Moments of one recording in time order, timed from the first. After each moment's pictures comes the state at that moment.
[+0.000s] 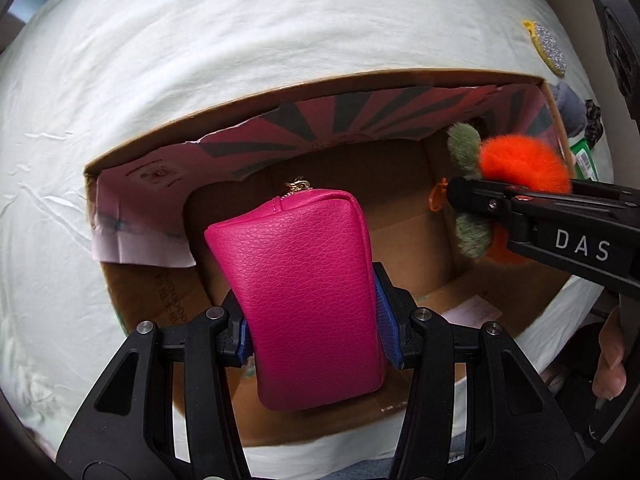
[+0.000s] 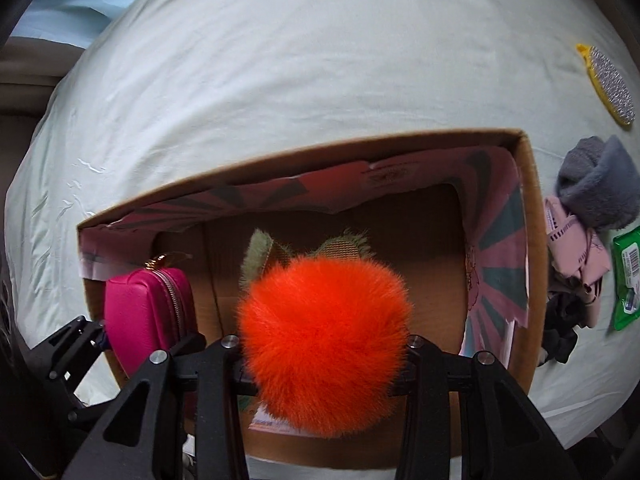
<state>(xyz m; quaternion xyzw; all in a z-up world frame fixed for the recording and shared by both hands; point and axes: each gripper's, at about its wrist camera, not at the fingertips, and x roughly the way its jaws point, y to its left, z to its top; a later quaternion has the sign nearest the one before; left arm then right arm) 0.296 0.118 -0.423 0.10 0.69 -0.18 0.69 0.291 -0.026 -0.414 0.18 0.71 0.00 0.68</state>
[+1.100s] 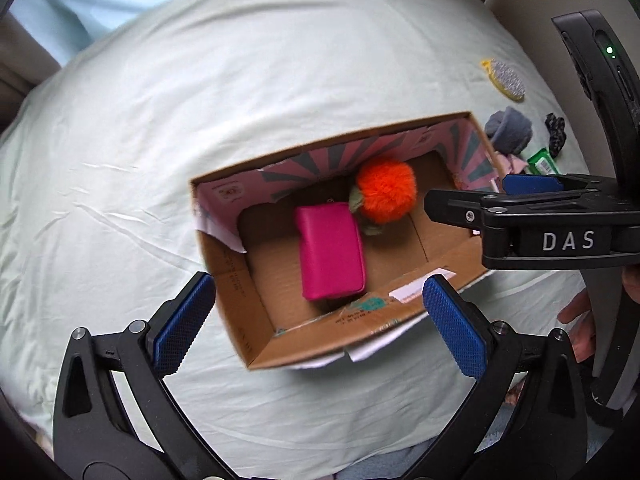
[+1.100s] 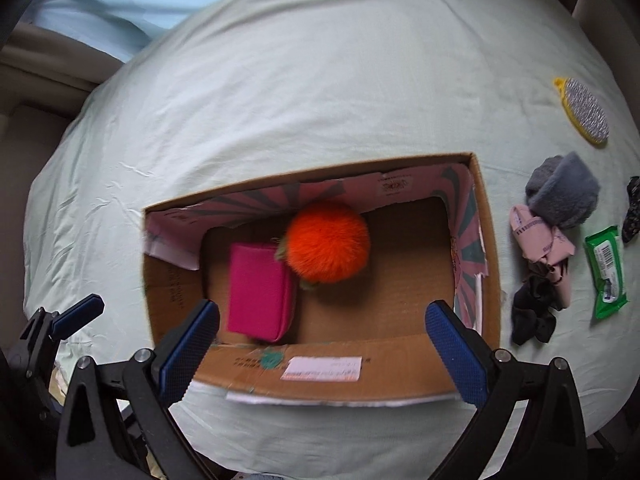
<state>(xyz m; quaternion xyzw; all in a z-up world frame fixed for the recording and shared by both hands) 0.250 0.146 -0.312 0.12 0.61 -0.19 0.76 0.251 -0.024 -0.326 0.17 0.65 0.02 0.74</state>
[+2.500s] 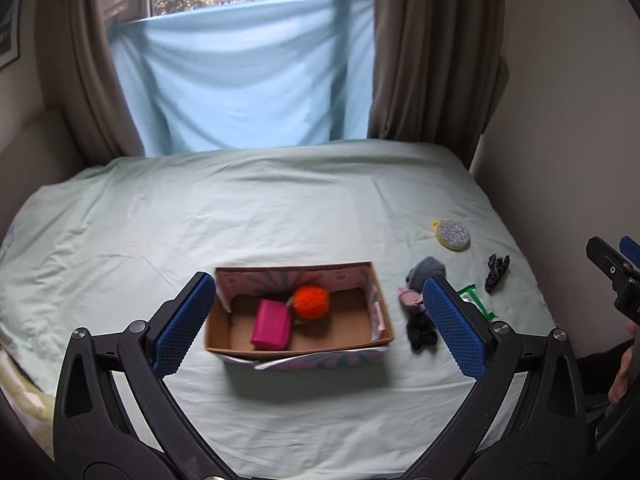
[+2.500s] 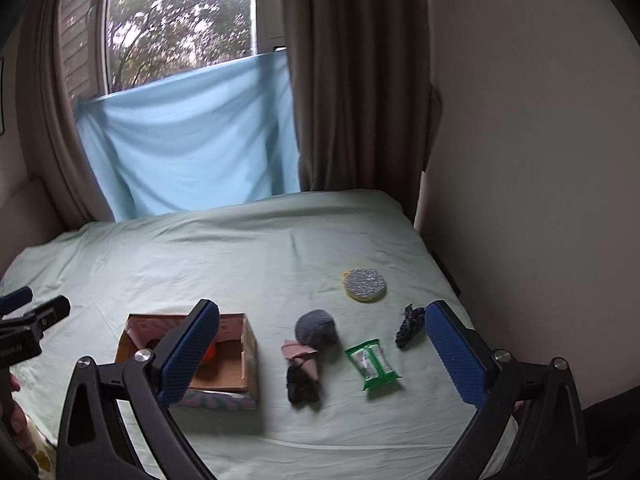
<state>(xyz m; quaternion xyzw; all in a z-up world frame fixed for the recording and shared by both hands) 0.065 0.069 -0.090 0.03 0.37 -0.10 0.92 0.005 -0.183 -0.089 0.07 0.32 -0.13 0.94</state>
